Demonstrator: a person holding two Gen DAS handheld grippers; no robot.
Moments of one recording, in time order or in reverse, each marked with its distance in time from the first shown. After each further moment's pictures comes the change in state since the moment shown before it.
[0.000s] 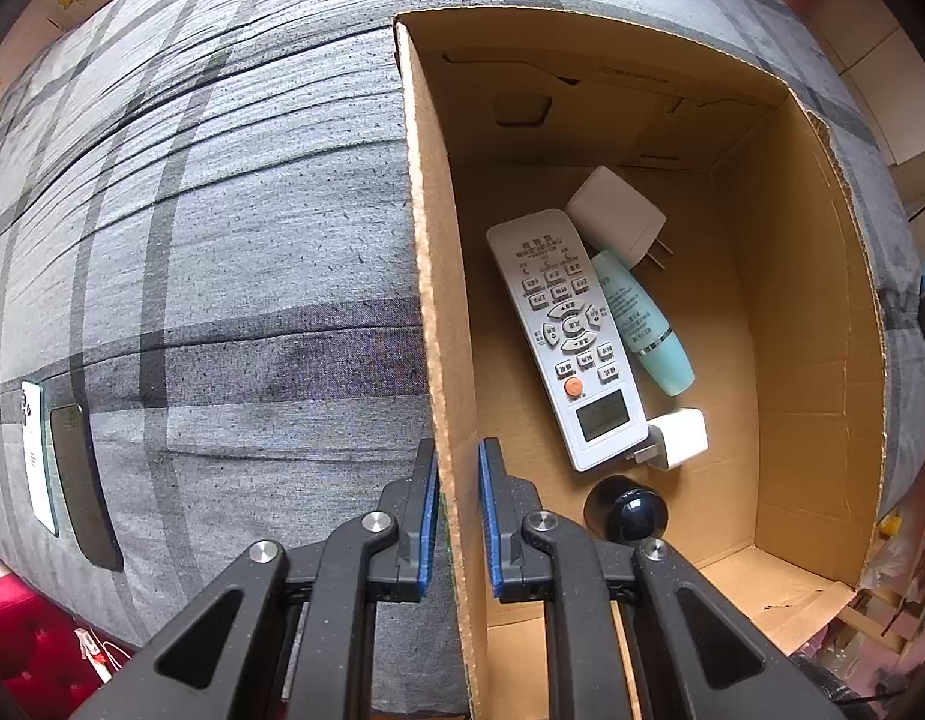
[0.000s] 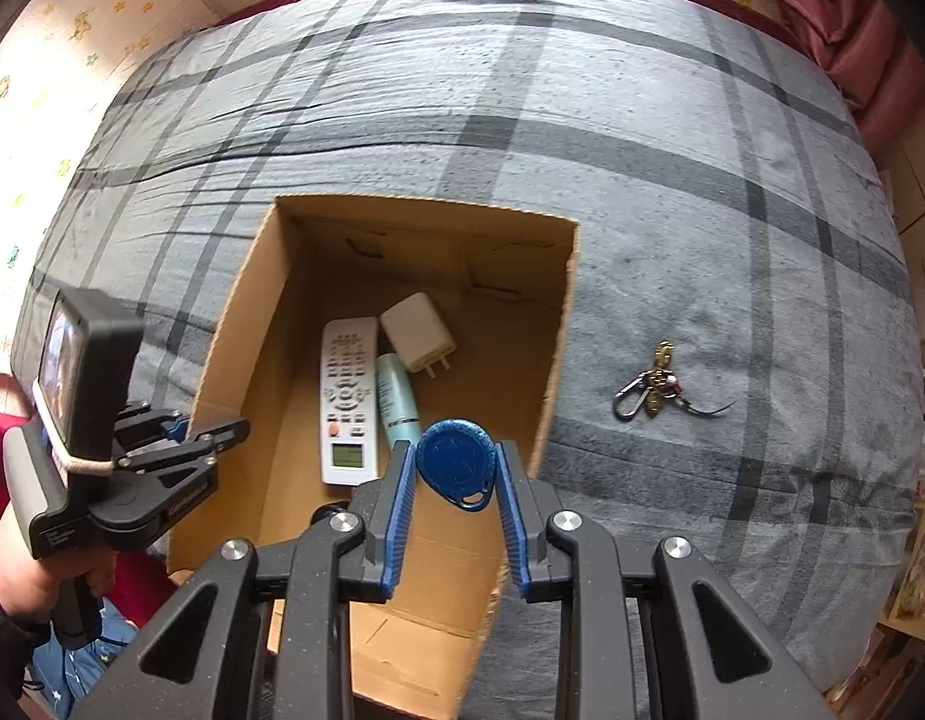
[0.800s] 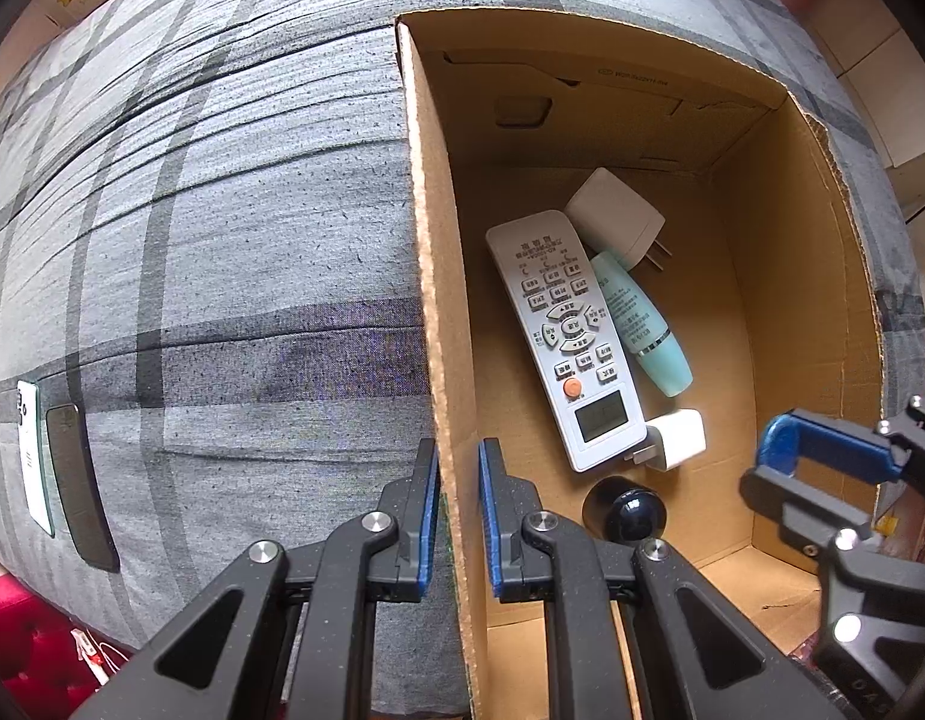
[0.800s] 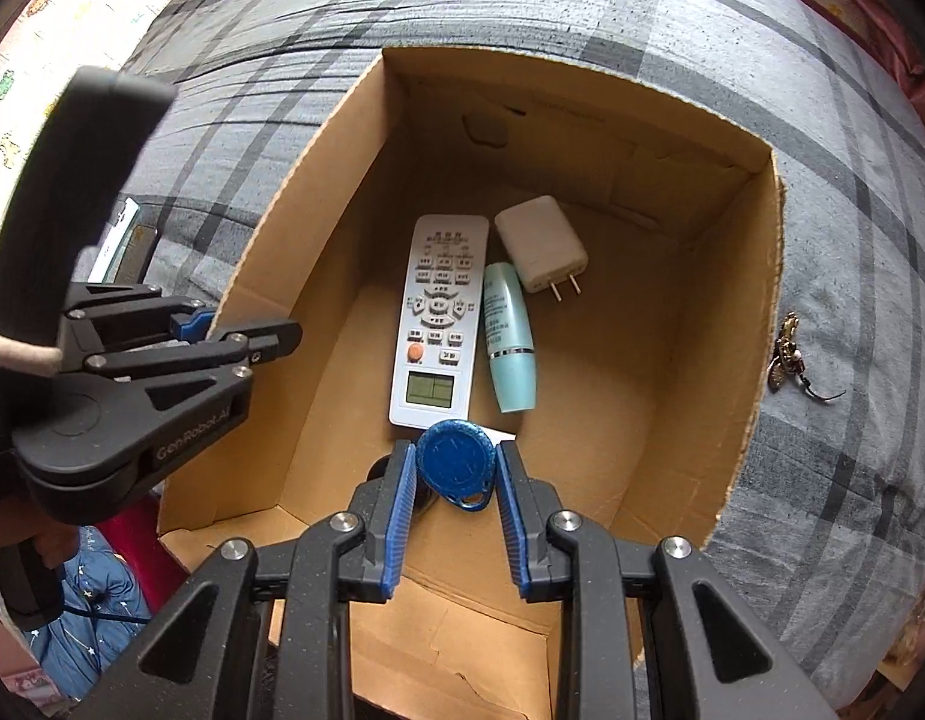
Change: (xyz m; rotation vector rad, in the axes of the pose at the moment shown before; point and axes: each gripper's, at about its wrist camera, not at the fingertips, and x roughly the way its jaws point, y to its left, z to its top) left arm 0.002 0.003 0.000 -0.002 -0.001 -0.007; right arm 0.067 0.061 -0.032 -0.126 0.123 0.046
